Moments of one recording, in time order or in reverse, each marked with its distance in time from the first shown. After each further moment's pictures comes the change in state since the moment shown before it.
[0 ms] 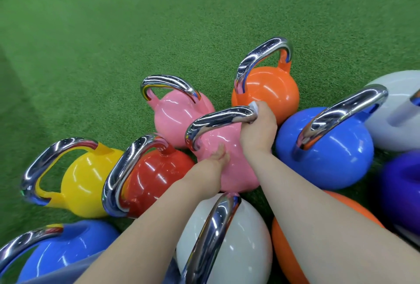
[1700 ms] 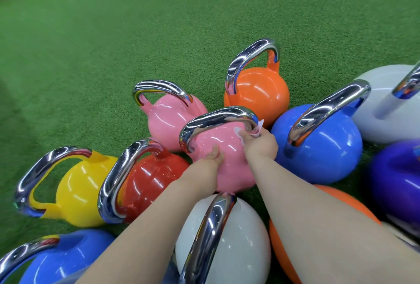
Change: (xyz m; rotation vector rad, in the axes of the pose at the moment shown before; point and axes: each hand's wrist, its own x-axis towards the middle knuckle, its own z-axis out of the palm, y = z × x) left_hand -0.001 0.006 -0.009 0.153 -0.032 0.056; right_hand -0.008 0.027 -0.015 0.033 -0.212 0.606
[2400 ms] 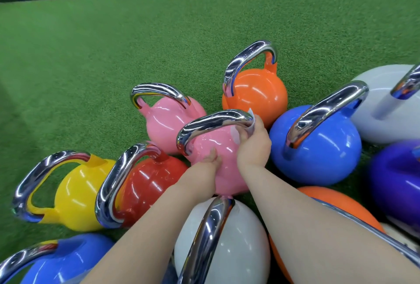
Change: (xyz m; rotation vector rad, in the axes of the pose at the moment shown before) left_hand 0.004 -0.004 0.005 -0.043 0.006 -0.015; right_hand -0.015 -0.003 0.011 0.042 0.162 -0.377
